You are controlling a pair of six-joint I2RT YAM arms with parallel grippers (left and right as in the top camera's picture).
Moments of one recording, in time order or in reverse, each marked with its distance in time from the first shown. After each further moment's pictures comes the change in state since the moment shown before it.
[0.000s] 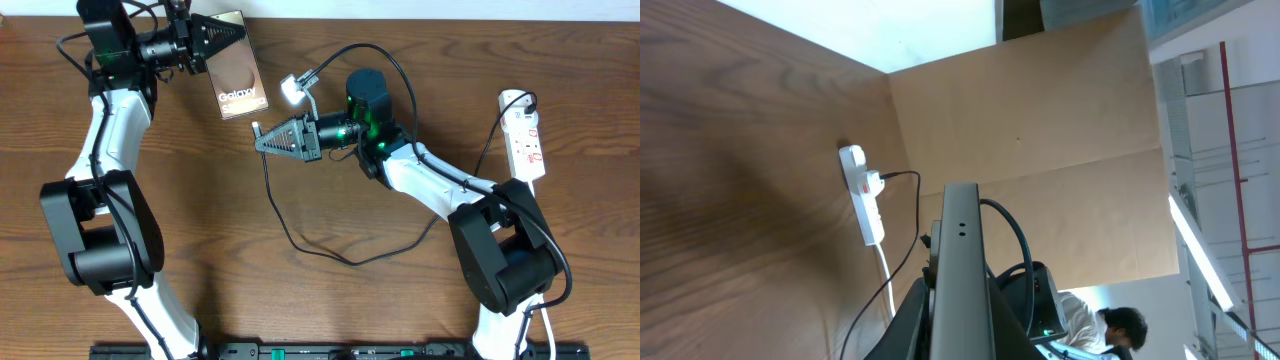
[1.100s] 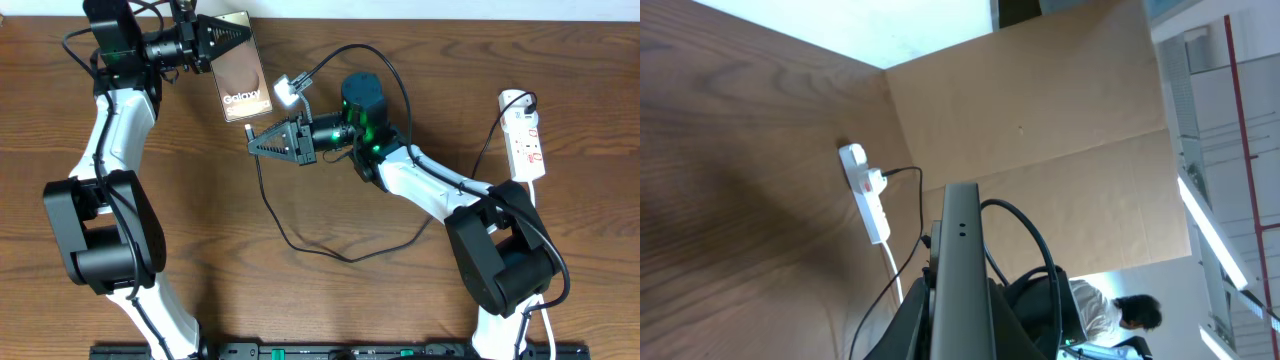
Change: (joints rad) left arm -0.017 0.000 0.000 0.000 0.009 0.057; right arm 0.024 0.000 0.000 0.063 0.004 0.000
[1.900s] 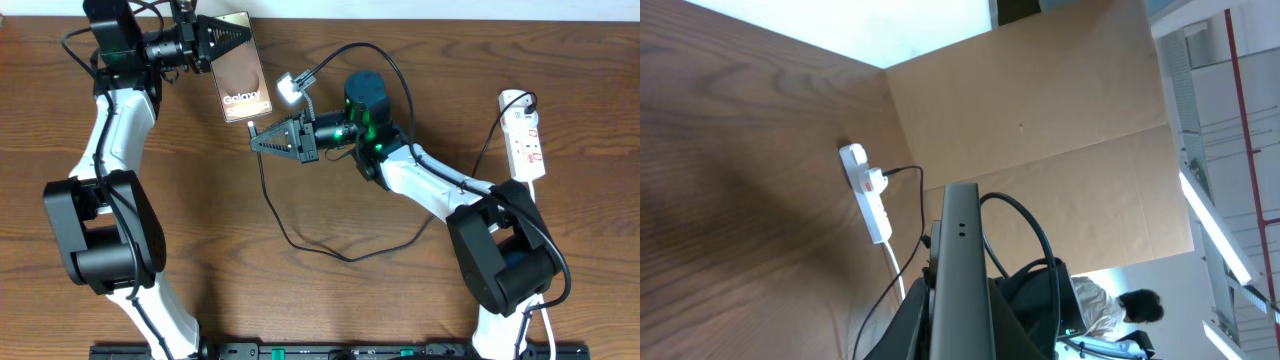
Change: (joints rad) left arm 0.000 0.000 0.000 0.000 0.004 0.014; right arm -0.013 0.000 0.000 0.000 0.003 0.000
